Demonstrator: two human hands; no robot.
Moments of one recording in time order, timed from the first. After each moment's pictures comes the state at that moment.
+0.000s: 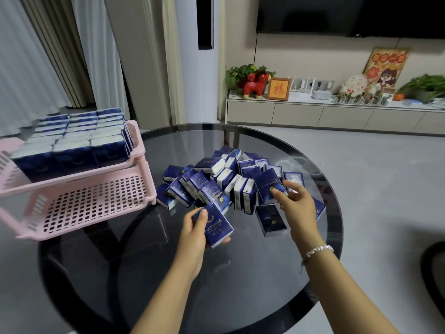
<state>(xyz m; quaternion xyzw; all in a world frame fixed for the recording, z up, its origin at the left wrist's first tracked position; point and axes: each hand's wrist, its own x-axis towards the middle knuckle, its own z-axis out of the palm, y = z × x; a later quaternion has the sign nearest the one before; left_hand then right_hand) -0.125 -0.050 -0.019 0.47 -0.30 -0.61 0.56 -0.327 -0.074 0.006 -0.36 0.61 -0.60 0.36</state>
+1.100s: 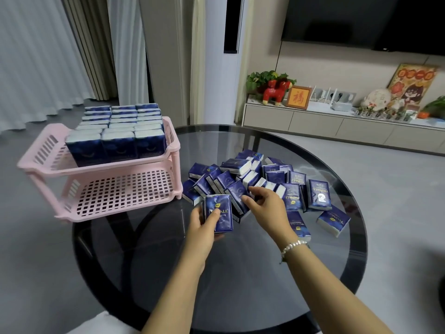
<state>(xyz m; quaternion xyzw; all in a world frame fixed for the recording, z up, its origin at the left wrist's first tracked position) -0.086 -0.048 -0.012 0.53 -0.34 -0.54 0.55 -0.233 -0.089 0.014 -0.61 0.64 -0.39 0.26</state>
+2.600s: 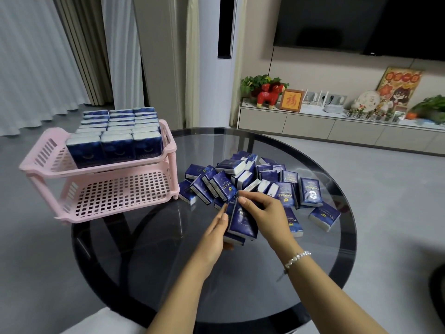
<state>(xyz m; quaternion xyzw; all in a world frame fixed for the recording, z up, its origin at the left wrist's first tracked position) -0.104 -0.030 -0.016 0.48 -0.45 -0.61 0.44 -0.236 -0.056 0.015 -0.57 0.53 -0.50 0.37</state>
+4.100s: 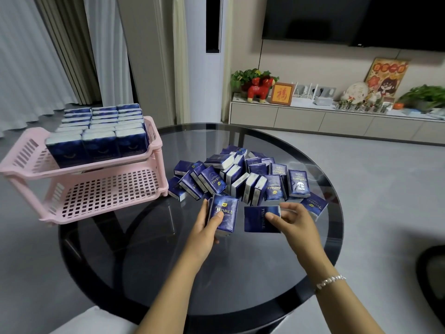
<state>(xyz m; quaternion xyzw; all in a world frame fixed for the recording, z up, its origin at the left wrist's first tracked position) -0.105 -0.031 -0.026 0.52 -0.47 -0.55 0.44 -0.301 -0.011 0.003 -0.44 0.60 -0.53 0.40</state>
